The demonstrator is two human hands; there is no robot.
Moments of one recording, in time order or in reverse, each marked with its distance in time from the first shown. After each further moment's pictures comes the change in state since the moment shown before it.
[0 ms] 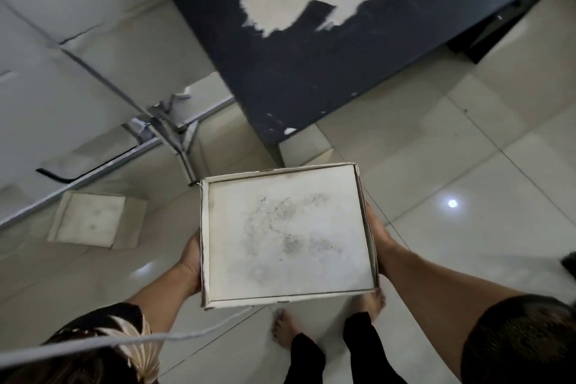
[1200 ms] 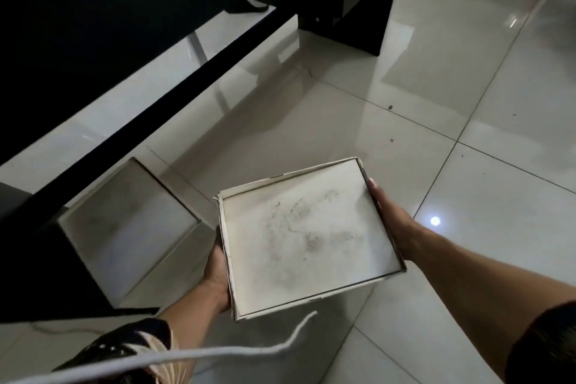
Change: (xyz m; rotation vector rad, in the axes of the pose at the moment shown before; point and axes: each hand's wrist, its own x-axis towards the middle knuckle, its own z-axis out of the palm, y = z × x) left_hand 0.417 -0.106 0.405 0.171 -0.355 0.098; right_hand 0.349 -0.098 -0.379 0.008 0.256 -0.266
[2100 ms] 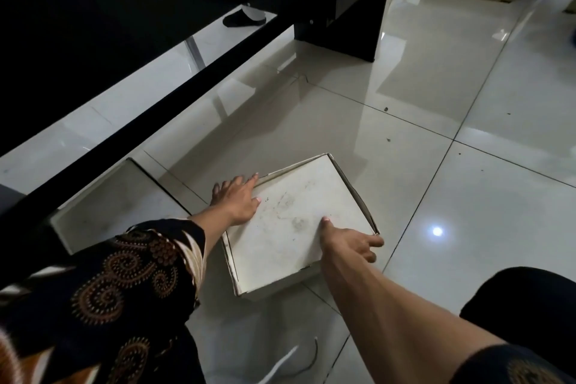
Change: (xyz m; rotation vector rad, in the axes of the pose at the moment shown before) left_hand 0.088 0.071 0.041 2.012 0.316 0.644; right_hand 0.011 0.046 0.109 0.032 0.792 0.247
